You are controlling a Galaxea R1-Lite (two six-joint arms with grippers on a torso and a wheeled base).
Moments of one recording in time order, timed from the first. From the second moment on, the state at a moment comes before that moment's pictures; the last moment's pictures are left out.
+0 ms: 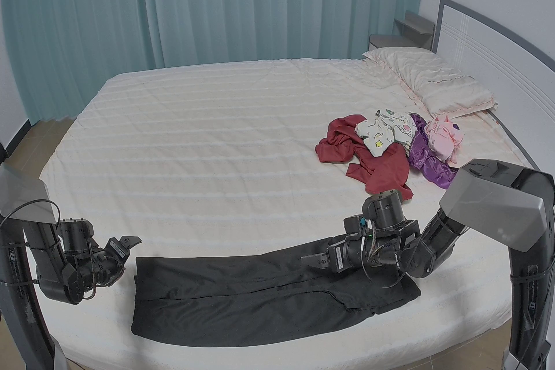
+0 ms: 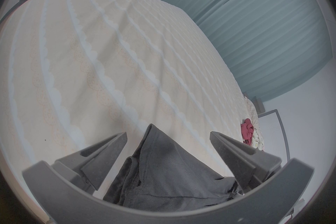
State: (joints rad) left arm 0.18 2.28 -0.35 -1.28 -0.22 -0.82; right arm 0.48 2.37 -0.97 -0.73 0.31 0.14
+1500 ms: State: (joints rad) left arm 0.18 2.28 -0.36 -1.28 -0.22 -0.82; right arm 0.44 2.46 -1.06 -0.78 0.21 0.08
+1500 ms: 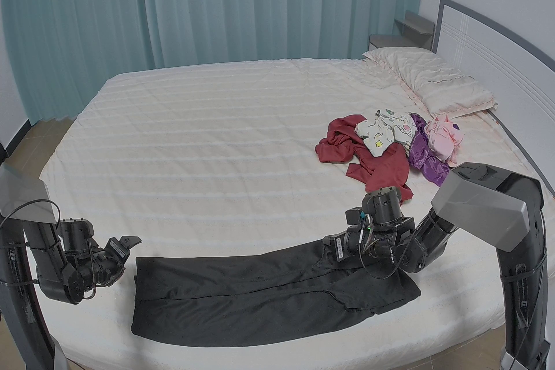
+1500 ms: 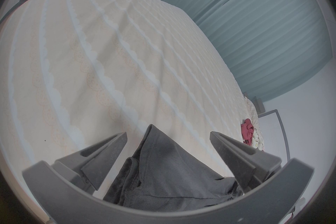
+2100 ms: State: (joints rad) left arm 0.18 2.29 -0.36 -1.28 -0.22 -0.82; right arm 0.49 2.52 -1.14 -0.82 0.15 0.13
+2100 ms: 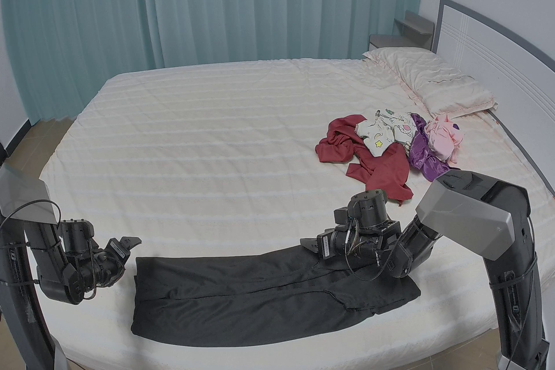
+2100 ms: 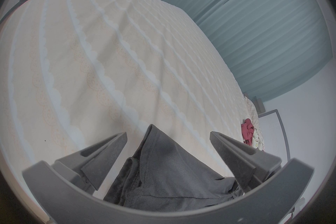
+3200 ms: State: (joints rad) left arm 0.18 2.29 -0.36 -1.28 -0.22 -0.82; right arm 0.53 2.45 -1.09 -0.70 0.13 0.29
